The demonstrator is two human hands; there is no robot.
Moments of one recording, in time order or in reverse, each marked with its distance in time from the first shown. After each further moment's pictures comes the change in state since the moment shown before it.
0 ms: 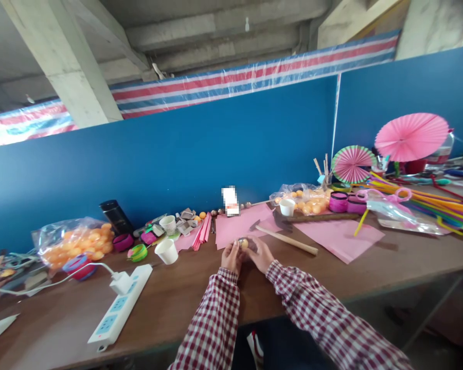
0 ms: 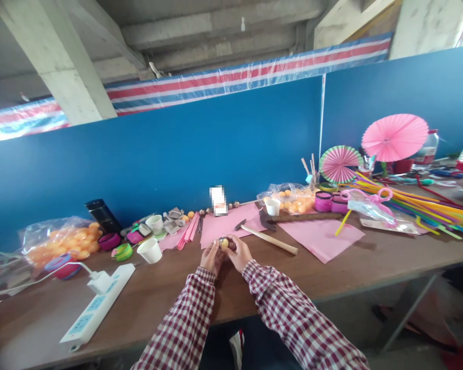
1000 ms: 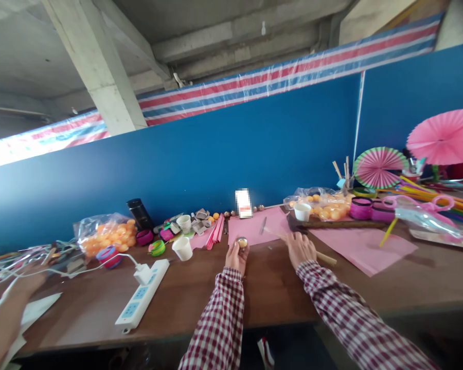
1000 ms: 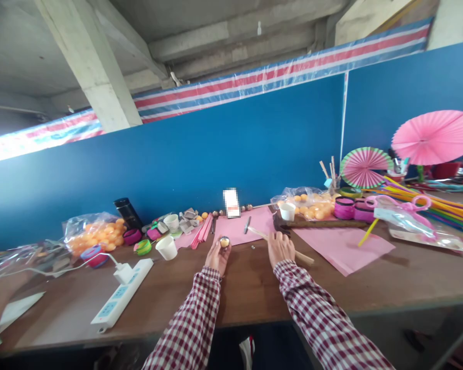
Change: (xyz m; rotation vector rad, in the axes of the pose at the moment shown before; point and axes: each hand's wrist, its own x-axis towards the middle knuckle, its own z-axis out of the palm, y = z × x) left_hand 0.011 0.014 -0.017 -0.151 0.118 0.092; right_hand 0.001 -0.007 -0.067 -1.508 0.233 0.041
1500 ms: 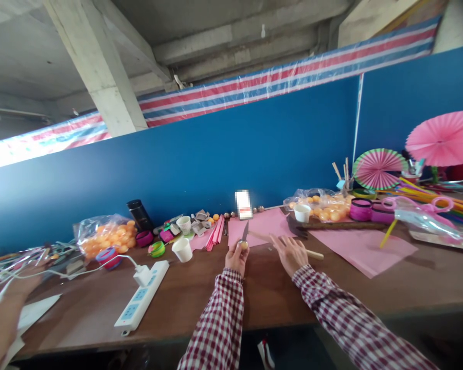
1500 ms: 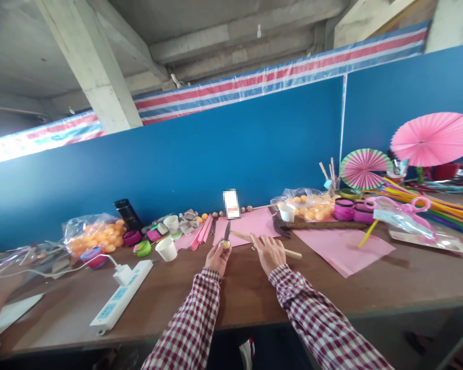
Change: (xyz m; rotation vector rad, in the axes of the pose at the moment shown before) left_hand 0.003 -0.003 -0.001 0.034 0.024 0.013; right_hand -0.010 -0.016 -0.018 0.163 0.125 -0.264
